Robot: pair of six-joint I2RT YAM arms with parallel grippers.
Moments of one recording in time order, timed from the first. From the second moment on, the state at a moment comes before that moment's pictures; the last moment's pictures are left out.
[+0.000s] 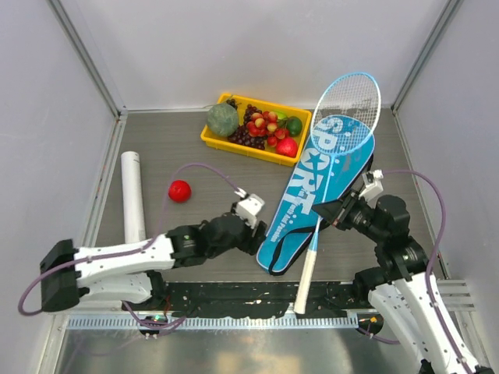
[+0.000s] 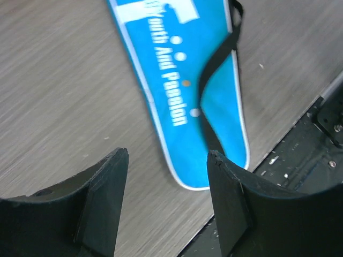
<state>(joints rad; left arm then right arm) -1.16 1.03 0.69 -0.18 -0.29 -0.34 0.25 0.50 0.58 -0.37 -0.43 0.84</state>
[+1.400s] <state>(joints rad) -1.35 1.62 0.95 0.03 -0.36 -0.42 0.25 0.23 0.65 -0.86 -0.13 0.74</state>
